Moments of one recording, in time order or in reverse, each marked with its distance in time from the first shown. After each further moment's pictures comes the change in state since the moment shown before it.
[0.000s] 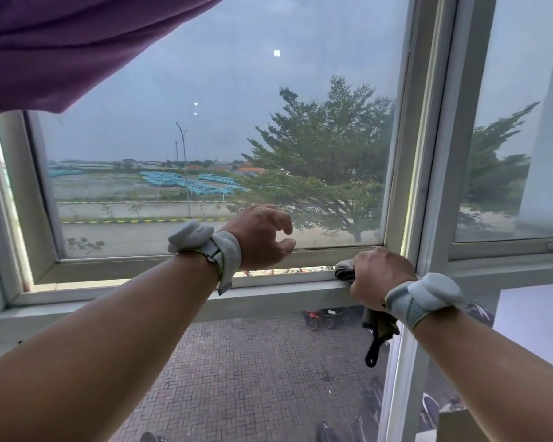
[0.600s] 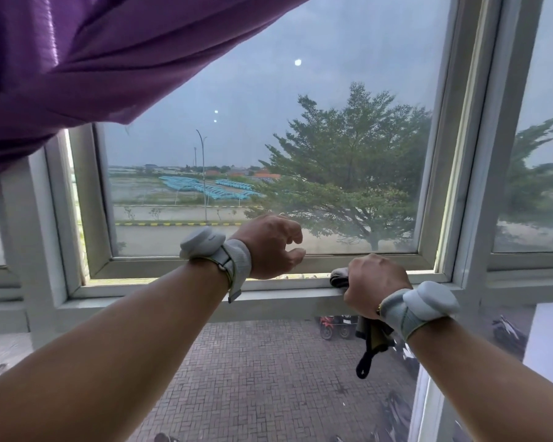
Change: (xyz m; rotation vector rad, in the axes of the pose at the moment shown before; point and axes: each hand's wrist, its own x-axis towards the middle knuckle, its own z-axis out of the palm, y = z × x) left_hand -0.032 -0.029 -0.021 0.002 0.006 0.032; right_hand -0.009 -0.067 -0.014 0.027 0.017 -0.065
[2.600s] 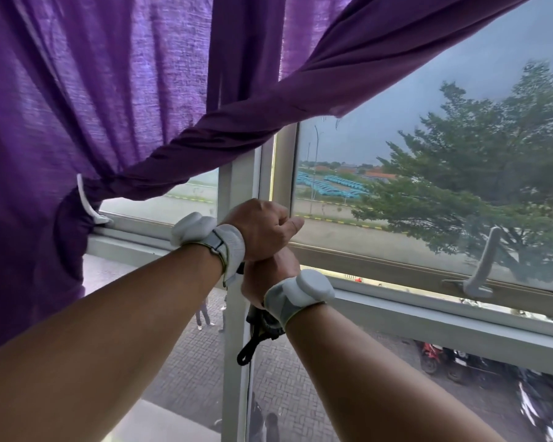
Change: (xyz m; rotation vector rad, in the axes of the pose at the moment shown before) left_hand -0.161 -0.159 -0.120 0.141 0.063 -0.555; right_hand -0.020 -0.371 -0.025 0.467 0.056 -0.624
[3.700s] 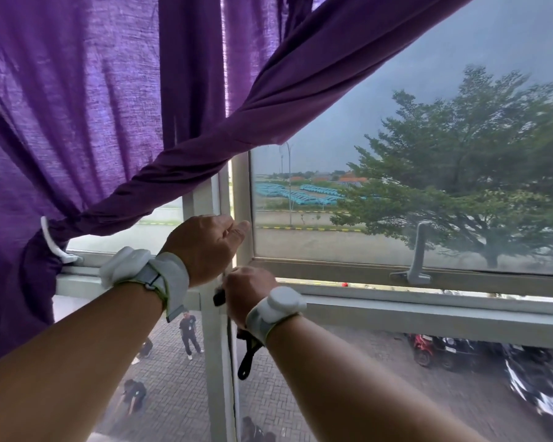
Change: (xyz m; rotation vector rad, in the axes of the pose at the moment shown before) left_hand -0.030 0.012 -0.030 0.015 0.159 0.037; right_hand -0.015 0.021 -0.014 0.073 -0.056 -0.082
